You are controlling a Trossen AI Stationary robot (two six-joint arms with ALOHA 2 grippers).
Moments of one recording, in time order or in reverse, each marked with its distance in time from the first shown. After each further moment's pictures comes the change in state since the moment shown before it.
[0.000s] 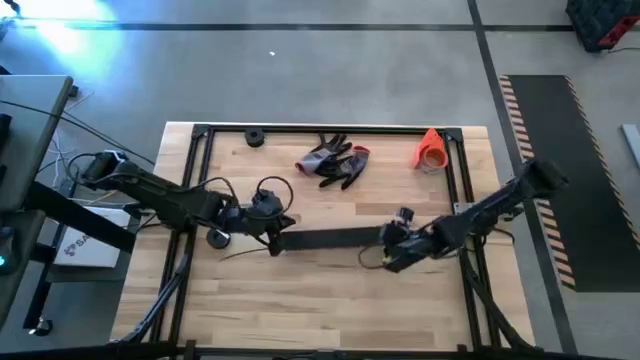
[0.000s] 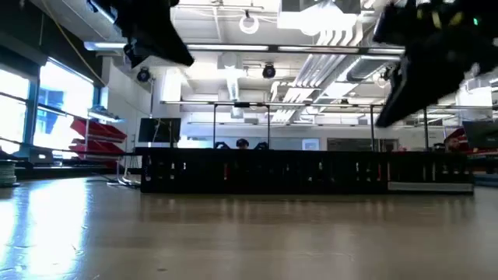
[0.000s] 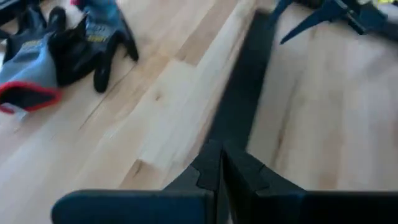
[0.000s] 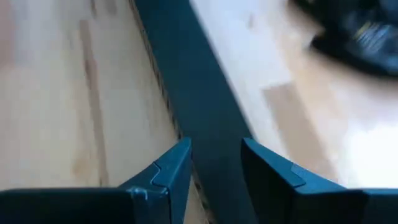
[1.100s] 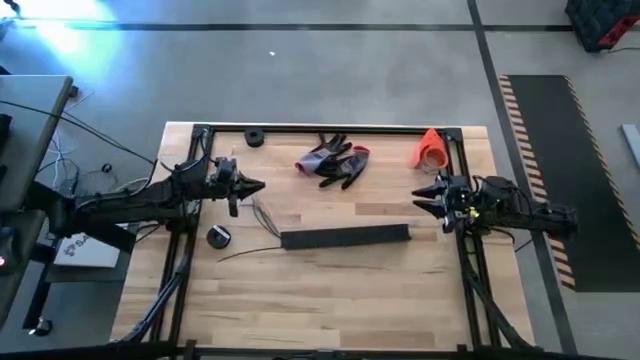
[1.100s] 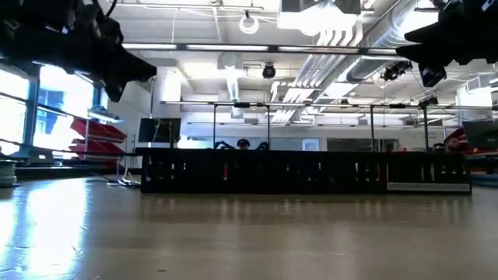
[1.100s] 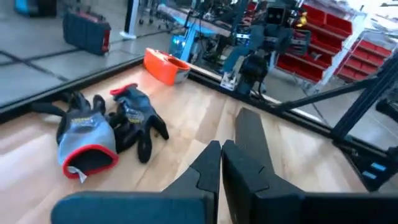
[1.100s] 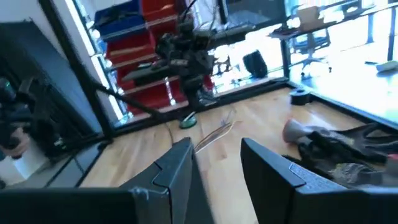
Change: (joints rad) left arm 0.591 -0.749 -0.681 0.472 0.567 0.268; right arm -0.574 -1.283 -0.527 0.289 -0.578 -0.285
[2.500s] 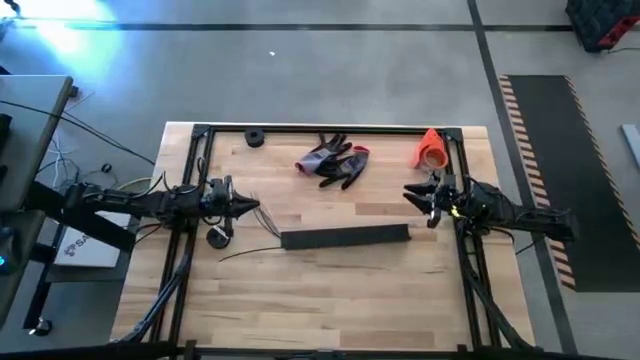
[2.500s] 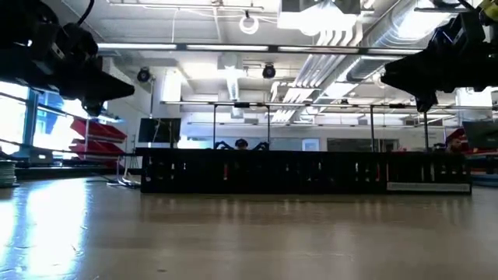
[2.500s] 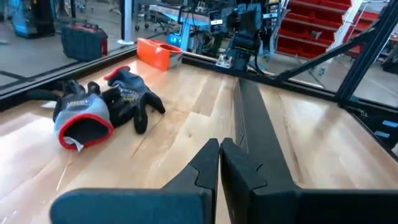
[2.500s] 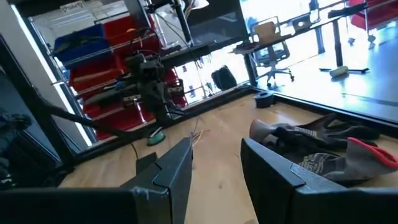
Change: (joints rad) left arm -0.351 -0.213 -0.167 -0.083 -0.364 0.090; right arm -0.014 -0.003 -0.203 0.243 0.140 0.051
